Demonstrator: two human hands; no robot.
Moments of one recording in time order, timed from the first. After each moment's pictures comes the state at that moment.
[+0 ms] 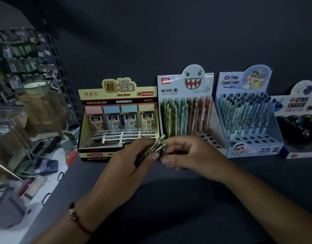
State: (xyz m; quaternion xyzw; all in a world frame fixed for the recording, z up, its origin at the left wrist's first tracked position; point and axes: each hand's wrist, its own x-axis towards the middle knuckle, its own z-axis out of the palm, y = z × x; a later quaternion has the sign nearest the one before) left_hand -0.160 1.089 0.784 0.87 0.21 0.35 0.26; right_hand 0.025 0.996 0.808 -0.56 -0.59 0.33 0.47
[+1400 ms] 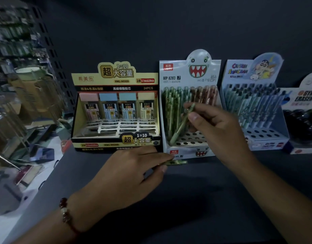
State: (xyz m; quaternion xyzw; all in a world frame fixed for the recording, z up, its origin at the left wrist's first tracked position) left_hand -0.159 1.085 0.786 0.96 0.12 0.24 0.08; right_hand 0.046 0.999 0.808 -0.54 -0.52 0.13 0.65
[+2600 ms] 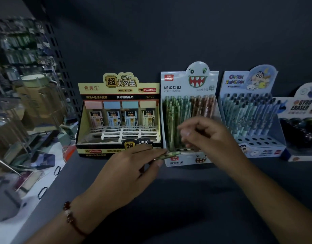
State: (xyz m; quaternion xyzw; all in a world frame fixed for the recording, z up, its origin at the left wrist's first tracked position) left_hand -0.160 1.089 0.786 0.93 0.16 0.33 0.11; right_hand 0.040 0.990 0.818 -0.55 -0.57 0.21 0.57
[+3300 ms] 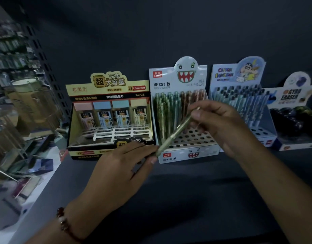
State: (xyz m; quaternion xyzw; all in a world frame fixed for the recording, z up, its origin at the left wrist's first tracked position) left_hand -0.158 1.085 0.784 0.91 0.16 0.37 0.08; right_hand 0.070 0.986 0.831 -0.49 -0.48 0.28 0.67
